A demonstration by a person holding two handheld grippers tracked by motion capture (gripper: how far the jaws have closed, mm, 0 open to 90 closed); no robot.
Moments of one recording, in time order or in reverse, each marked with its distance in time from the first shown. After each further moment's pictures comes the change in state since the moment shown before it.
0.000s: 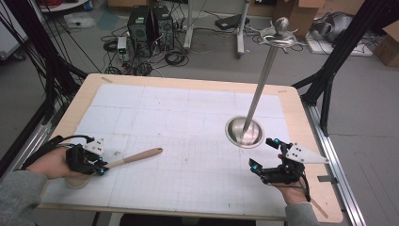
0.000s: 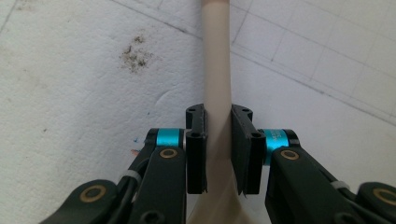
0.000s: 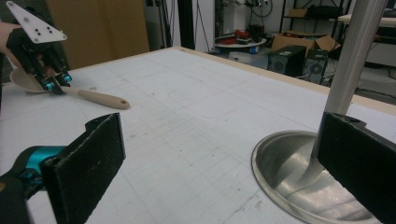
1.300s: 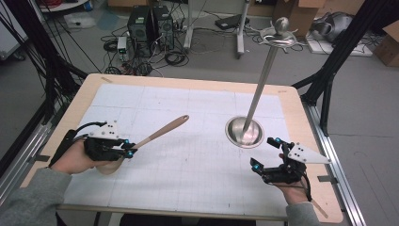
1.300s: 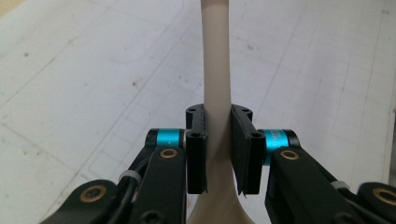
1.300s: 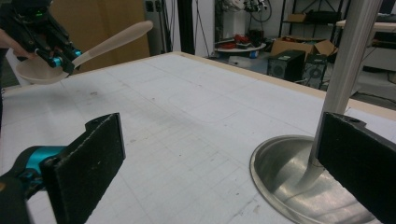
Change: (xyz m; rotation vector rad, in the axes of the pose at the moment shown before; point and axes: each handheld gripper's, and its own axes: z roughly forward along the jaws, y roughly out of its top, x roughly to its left) left arm -0.022 0.081 -0.020 -0.427 0.044 -0.045; right arm -0.001 0.002 -0.003 -0.020 0.000 -0.002
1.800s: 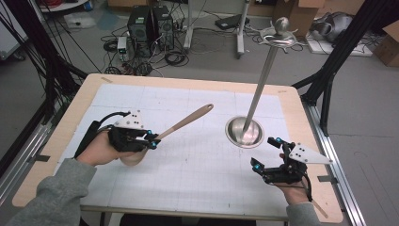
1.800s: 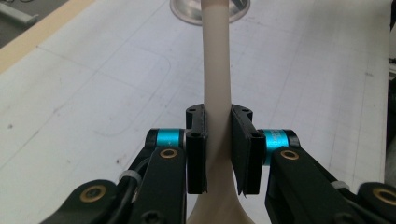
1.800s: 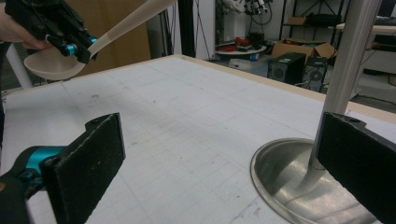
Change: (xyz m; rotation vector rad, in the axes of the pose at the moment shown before) left arm -0.016 0.065 0.029 -0.060 -0.003 0.027; right arm 0.000 0.001 -0.002 -0.010 0.003 0.001
